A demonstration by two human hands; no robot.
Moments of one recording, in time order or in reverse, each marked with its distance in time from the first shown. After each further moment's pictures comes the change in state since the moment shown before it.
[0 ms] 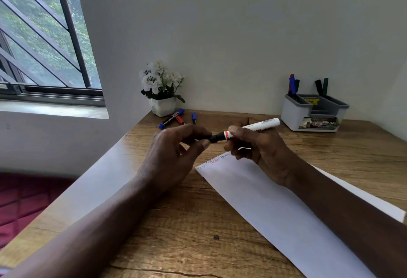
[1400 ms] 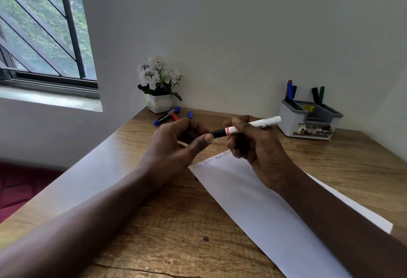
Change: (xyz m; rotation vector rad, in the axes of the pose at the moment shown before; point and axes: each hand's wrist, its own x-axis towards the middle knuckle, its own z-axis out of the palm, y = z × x) left_hand 0.006 0.003 0.009 -0.251 -0.048 -0.146; right_hand 0.008 0.002 0.002 0.083 0.147 -0.055
